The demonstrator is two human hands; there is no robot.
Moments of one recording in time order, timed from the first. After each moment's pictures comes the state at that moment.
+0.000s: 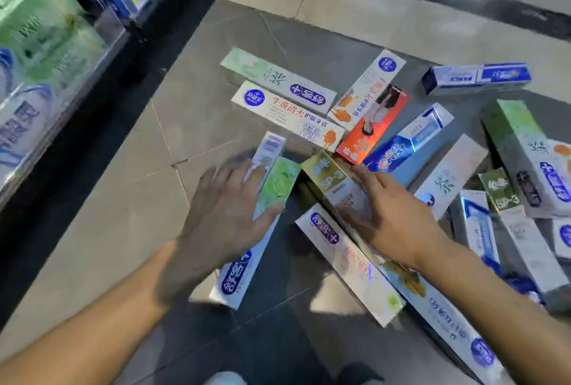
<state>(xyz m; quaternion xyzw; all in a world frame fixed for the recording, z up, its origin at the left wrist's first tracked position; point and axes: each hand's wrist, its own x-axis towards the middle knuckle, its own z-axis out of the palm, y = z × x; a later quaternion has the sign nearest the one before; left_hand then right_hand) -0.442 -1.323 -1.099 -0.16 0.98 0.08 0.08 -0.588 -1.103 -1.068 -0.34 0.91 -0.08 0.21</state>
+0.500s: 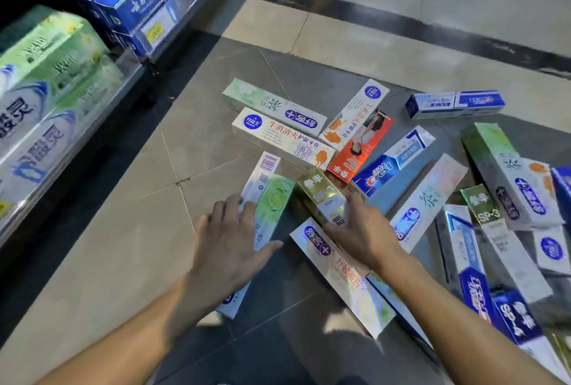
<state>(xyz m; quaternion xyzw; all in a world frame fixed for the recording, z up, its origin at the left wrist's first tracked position) -0.422 -1.293 -1.112 -0.25 0.96 0.08 0.08 -0.576 -1.113 -1.099 -0.21 0.93 -0.15 0.27</state>
